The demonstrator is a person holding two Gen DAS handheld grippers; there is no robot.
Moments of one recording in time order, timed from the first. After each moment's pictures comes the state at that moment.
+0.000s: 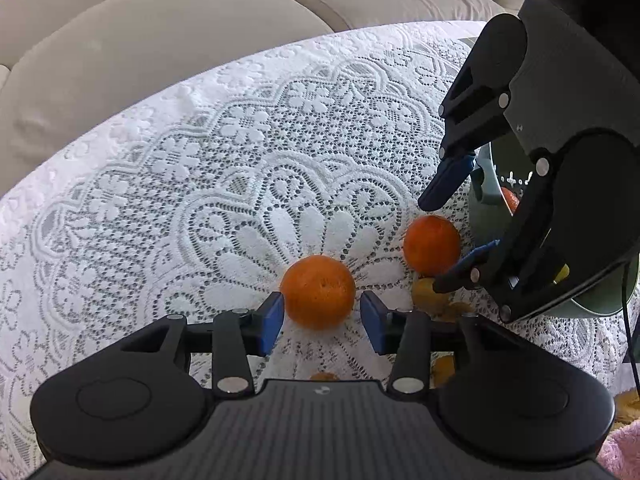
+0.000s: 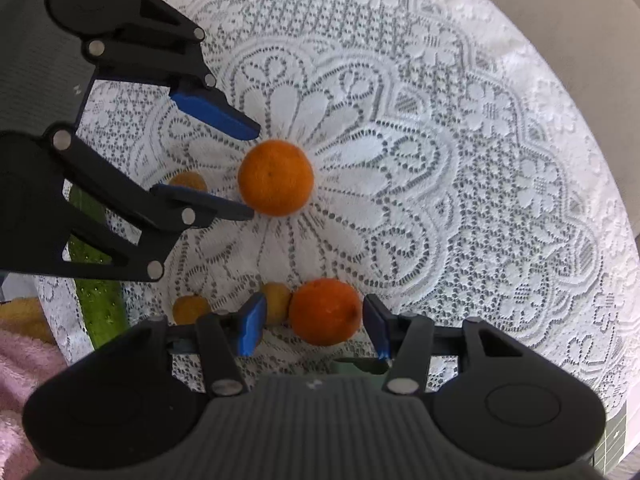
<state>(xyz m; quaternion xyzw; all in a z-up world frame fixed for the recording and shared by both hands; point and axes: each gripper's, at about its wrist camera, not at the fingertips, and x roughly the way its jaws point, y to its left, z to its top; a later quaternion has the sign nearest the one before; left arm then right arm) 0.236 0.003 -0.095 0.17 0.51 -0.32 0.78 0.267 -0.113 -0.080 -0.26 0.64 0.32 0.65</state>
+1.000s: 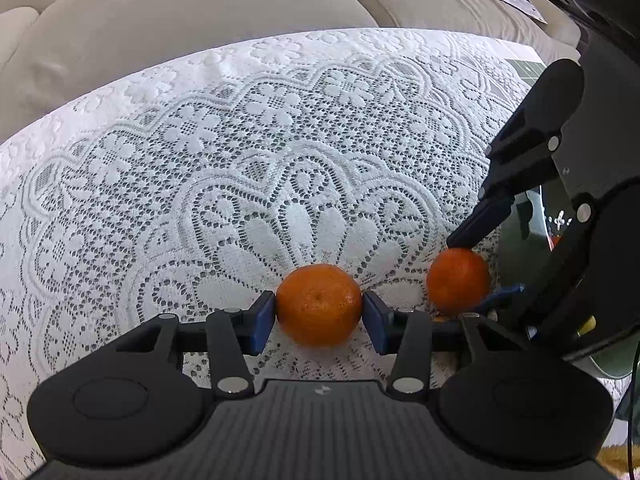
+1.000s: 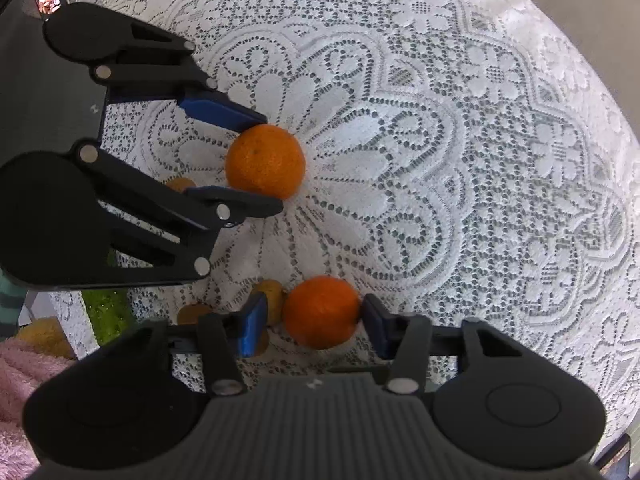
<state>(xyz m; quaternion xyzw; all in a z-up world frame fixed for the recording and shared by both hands) 0.259 0.002 -0.114 0.11 0.54 -0.27 0.79 0.284 -0.120 -0.096 -0.21 0.67 0.31 0.64</state>
